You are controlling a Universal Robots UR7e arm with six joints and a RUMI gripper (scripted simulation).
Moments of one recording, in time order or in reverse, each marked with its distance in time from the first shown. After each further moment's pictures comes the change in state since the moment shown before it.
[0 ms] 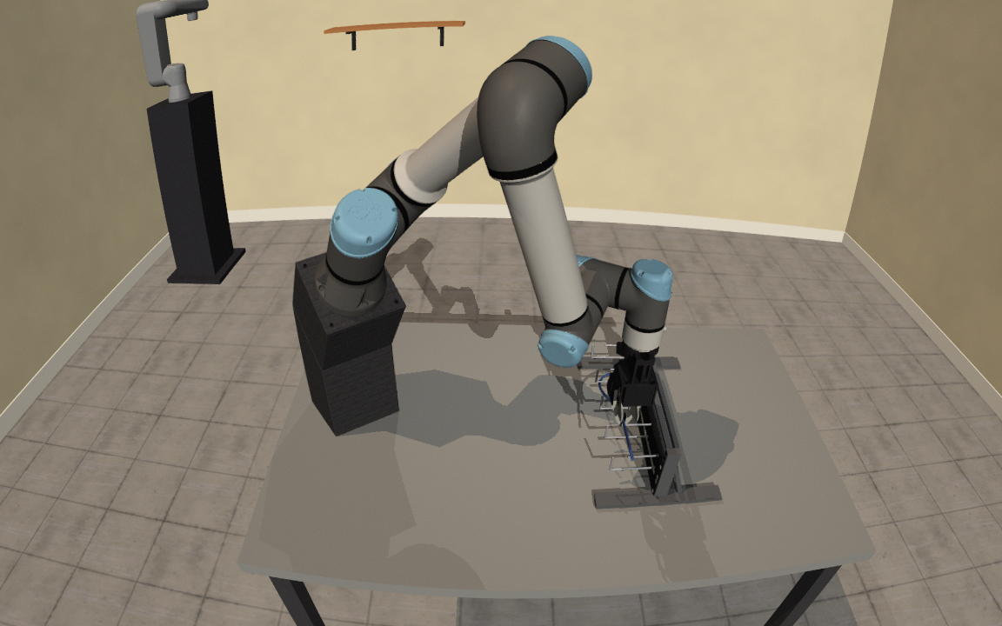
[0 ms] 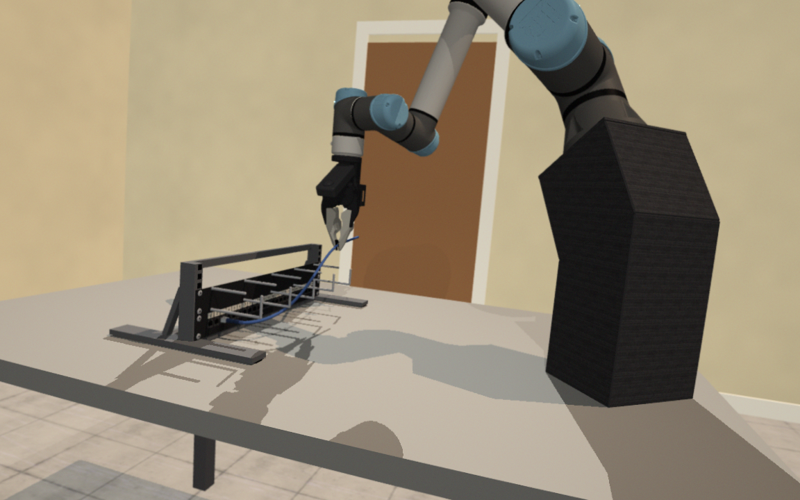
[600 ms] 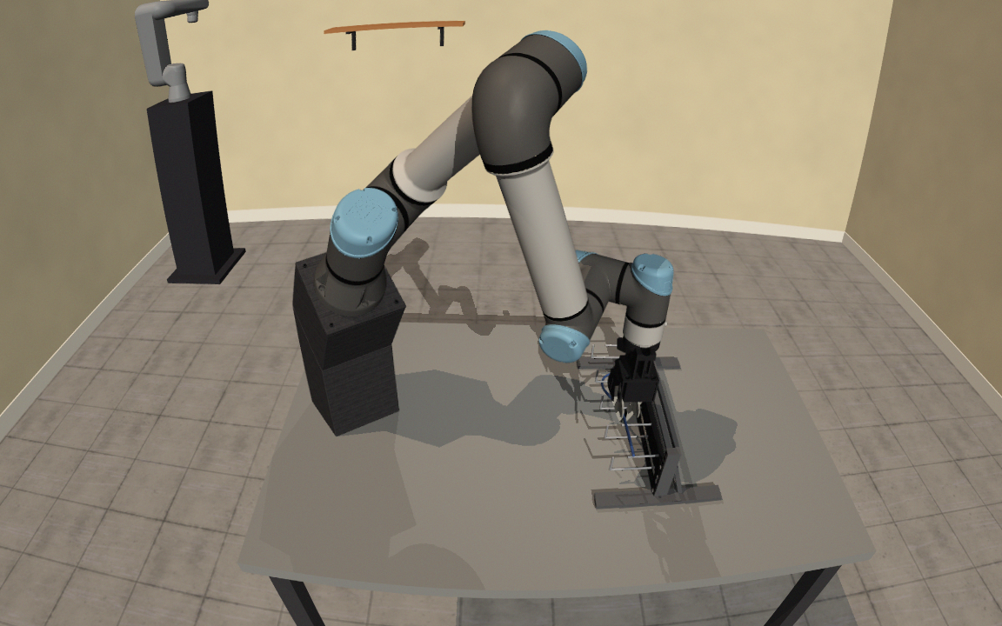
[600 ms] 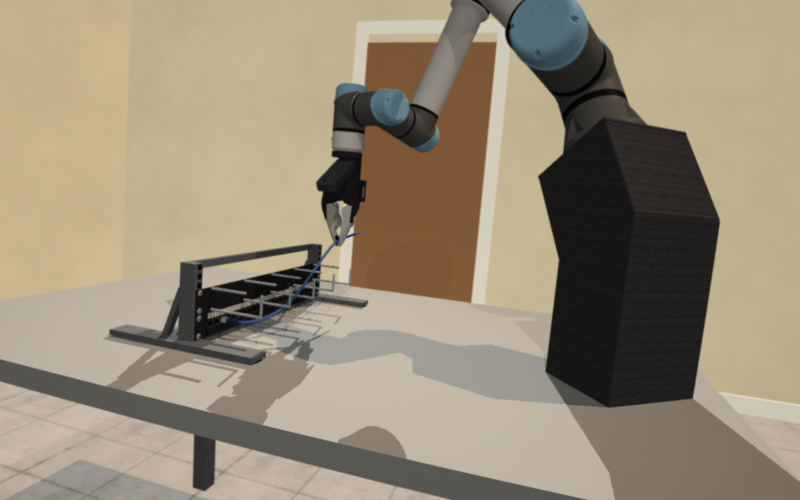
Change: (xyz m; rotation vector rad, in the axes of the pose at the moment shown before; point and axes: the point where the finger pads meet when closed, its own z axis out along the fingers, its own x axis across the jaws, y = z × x) arm 0.000 0.000 -0.010 0.000 0.000 0.000
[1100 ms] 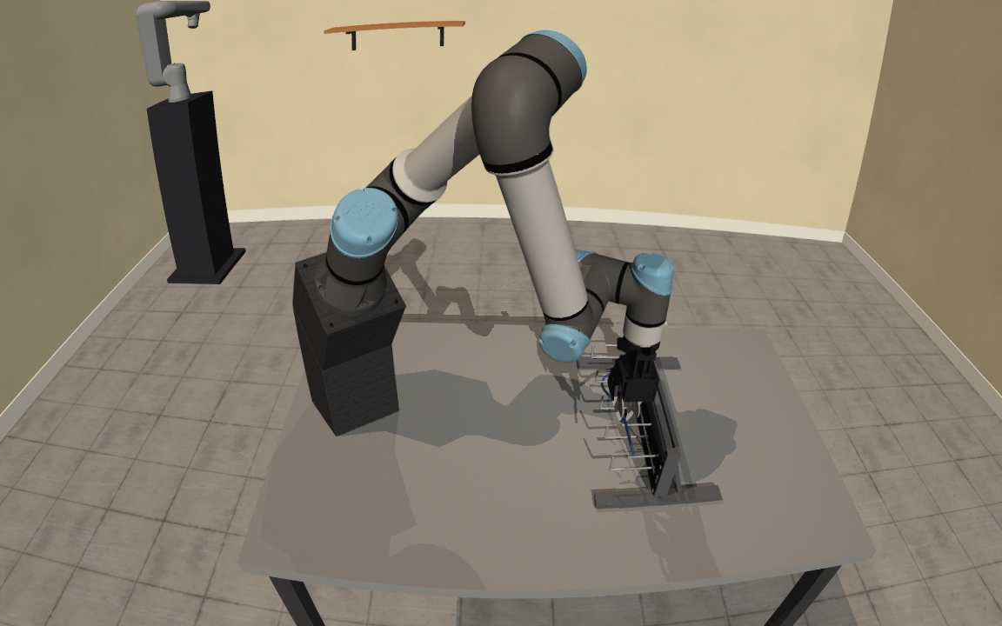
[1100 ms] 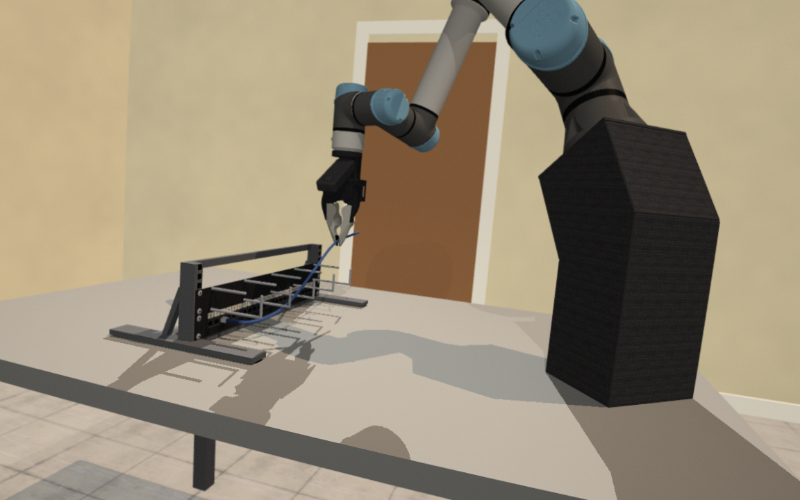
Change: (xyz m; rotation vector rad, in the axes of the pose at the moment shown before) arm 0.000 0.000 -0.001 0.000 0.000 0.000
